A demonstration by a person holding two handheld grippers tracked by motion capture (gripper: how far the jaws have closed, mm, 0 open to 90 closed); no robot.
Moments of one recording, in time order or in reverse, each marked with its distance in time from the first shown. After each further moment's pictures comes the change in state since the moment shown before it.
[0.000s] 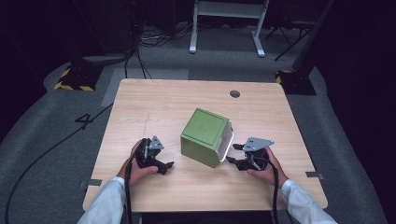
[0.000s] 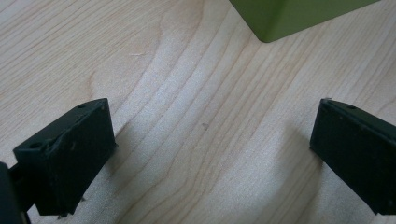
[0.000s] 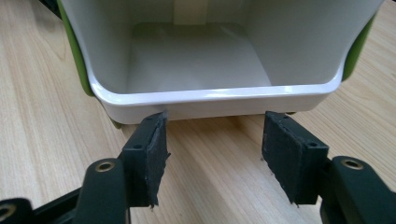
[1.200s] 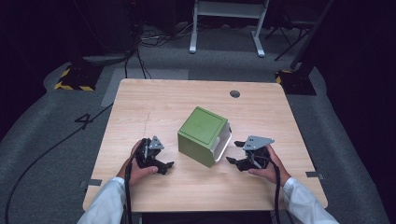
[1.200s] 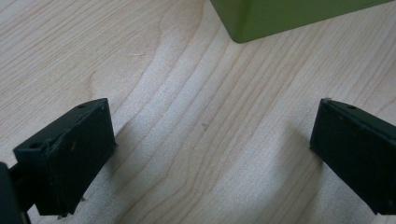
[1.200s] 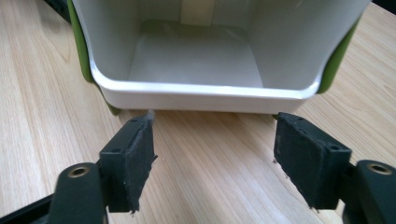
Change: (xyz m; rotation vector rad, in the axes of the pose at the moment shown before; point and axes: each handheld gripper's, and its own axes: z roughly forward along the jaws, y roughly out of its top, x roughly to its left) left arm 0.000 0.000 0.000 0.001 0.001 -0.004; right arm -0.002 0.008 -0.008 0.020 -0.006 -0.043
